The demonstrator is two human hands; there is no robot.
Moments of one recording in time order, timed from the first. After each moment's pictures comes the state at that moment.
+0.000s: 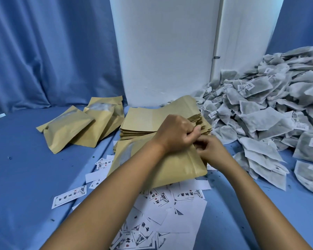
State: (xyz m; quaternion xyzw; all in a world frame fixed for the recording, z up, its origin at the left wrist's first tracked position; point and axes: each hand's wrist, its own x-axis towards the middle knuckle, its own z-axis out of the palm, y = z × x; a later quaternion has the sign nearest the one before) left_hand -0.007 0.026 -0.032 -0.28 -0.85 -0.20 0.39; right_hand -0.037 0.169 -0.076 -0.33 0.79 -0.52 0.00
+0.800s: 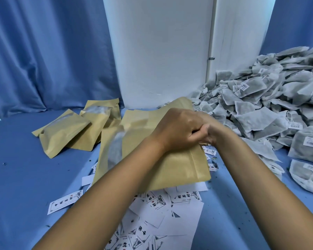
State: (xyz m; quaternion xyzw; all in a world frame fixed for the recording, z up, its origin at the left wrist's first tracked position) left_hand 0.002 0.043 -0.004 -0.34 -0.83 -0.10 0.42; right_hand -0.048 0.154 -0.006 -0.12 0.60 -0.76 0.21
